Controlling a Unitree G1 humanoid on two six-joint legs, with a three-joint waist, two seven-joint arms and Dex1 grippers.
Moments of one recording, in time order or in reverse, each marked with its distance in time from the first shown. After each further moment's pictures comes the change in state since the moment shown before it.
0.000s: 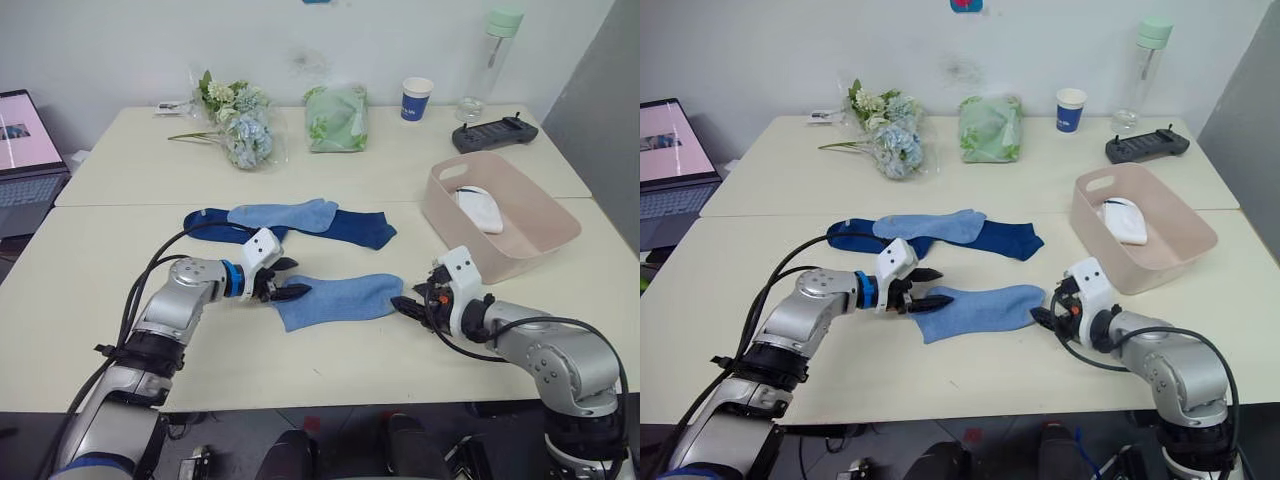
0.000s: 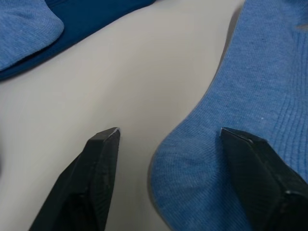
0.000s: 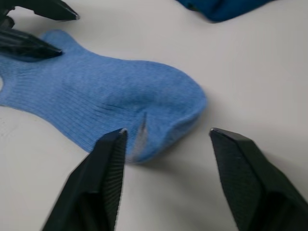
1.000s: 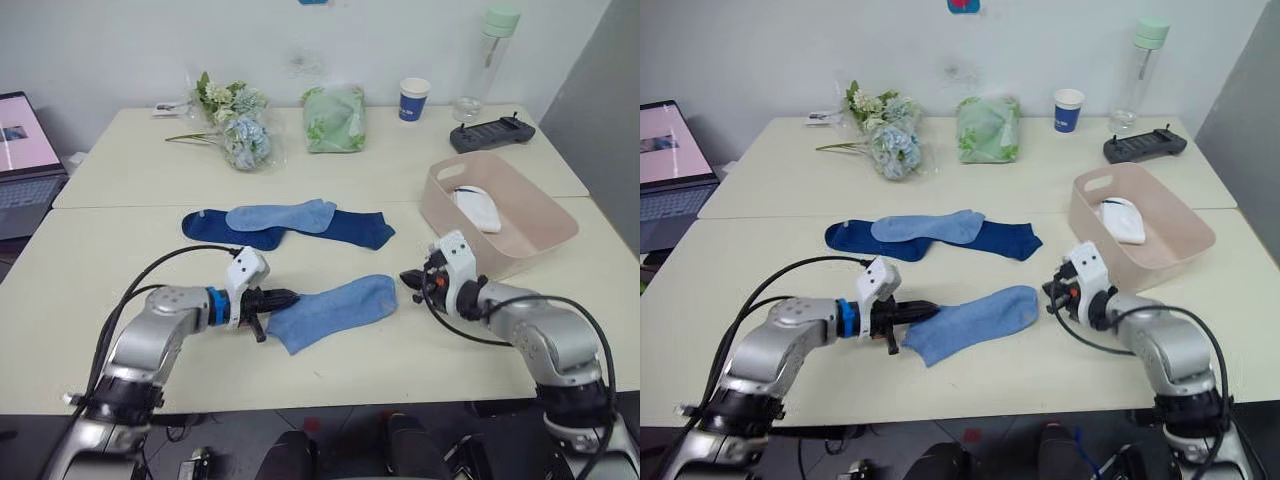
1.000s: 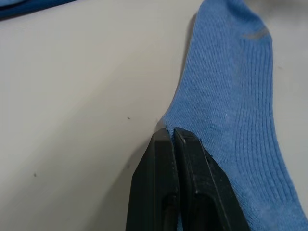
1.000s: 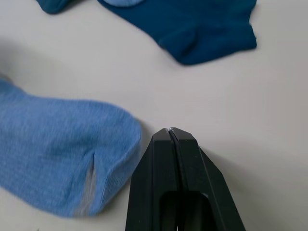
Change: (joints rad) left arm 0.411 -0.009 0.236 -0.644 -0.215 0.469 0.146; right arm -0.190 -0.098 0.078 0.349 -0.061 -0.305 0.114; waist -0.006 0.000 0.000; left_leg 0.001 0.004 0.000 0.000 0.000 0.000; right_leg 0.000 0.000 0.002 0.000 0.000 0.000
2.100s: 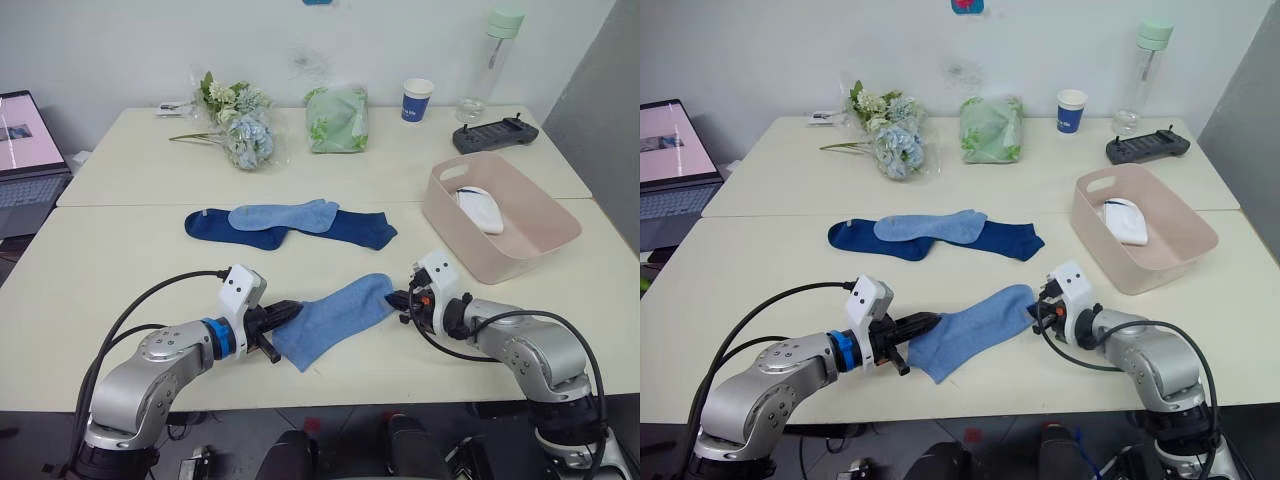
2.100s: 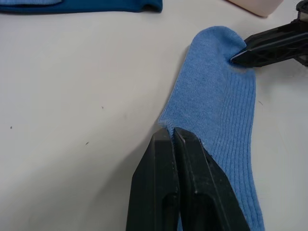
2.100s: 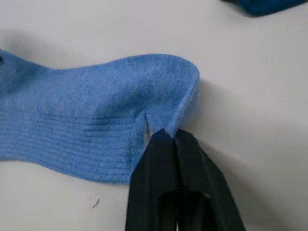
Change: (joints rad) left arm 0.133 -0.036 0.027 -0.225 -0.097 0.100 0.245; right arm 0.145 0.058 0.018 -0.193 0.051 0.144 -0.079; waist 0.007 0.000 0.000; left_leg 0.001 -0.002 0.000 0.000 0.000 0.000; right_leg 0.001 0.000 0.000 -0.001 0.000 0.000
